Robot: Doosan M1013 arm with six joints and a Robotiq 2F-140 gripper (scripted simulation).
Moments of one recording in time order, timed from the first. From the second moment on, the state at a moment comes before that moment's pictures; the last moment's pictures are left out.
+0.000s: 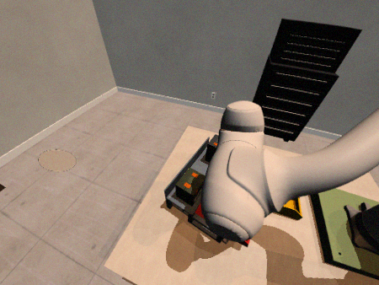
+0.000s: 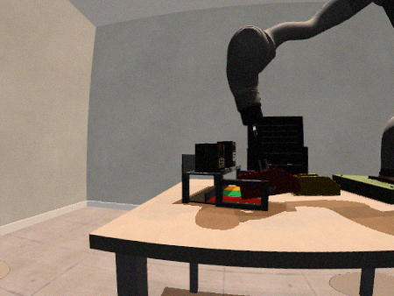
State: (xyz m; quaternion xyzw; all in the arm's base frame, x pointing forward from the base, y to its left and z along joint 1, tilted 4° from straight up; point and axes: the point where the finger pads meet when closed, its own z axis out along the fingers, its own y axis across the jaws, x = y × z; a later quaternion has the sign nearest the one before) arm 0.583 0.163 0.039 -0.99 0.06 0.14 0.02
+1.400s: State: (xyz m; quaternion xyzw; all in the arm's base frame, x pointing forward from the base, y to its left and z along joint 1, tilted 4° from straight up) arm 0.583 0.163 0.027 -0.99 0.06 0.14 0.02
